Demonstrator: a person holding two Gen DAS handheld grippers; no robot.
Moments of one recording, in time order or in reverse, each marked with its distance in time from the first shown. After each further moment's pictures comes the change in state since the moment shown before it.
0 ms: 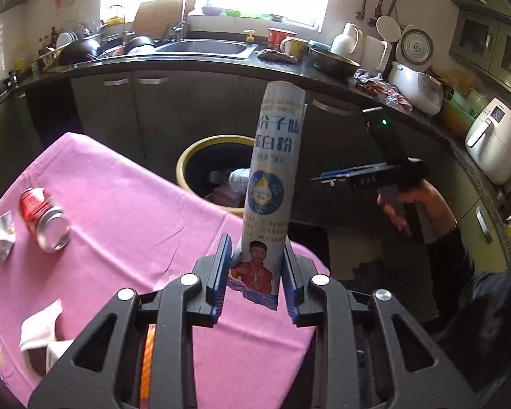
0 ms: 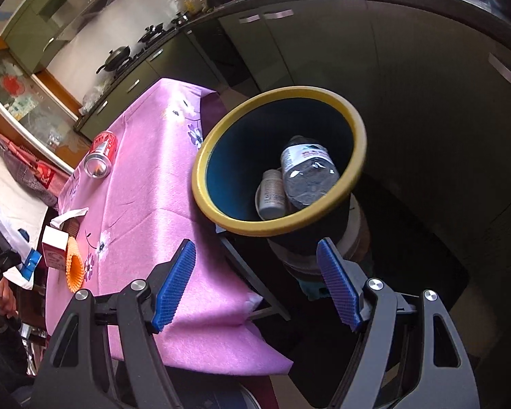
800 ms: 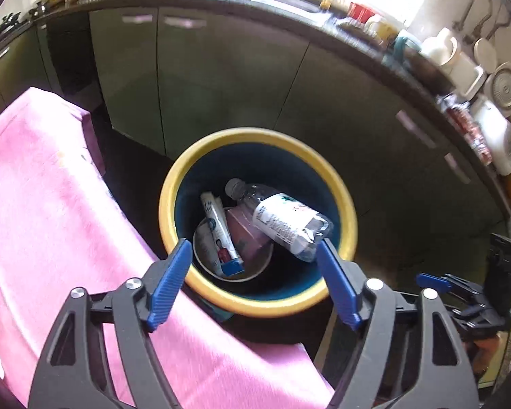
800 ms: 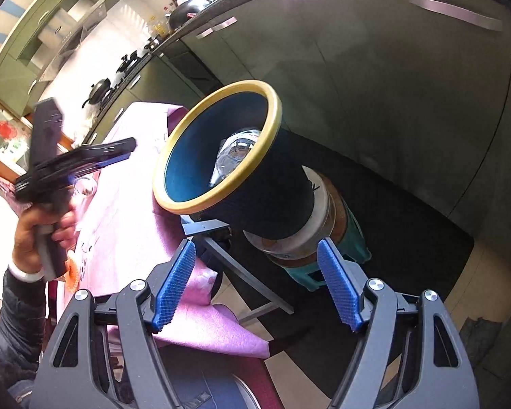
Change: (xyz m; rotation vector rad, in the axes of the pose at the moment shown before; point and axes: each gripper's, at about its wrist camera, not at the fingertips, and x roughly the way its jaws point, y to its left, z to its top) left arm 0.176 0.034 0.083 -0.277 0.107 0.094; right arm -0.032 -0.080 -0.039 0.148 -0.030 0.018
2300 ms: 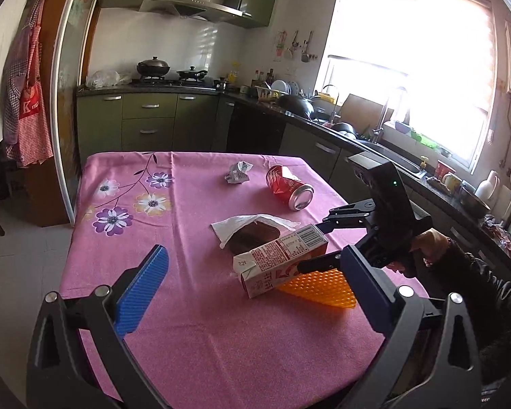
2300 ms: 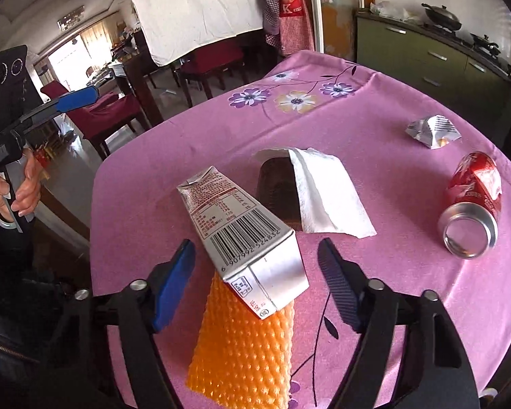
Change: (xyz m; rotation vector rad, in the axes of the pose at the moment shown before) left arm -0.332 0.145 -0.305 -0.353 -0.586 0.419; right arm 0.202 0.451 -0.069 -1.307 0.419 0.528
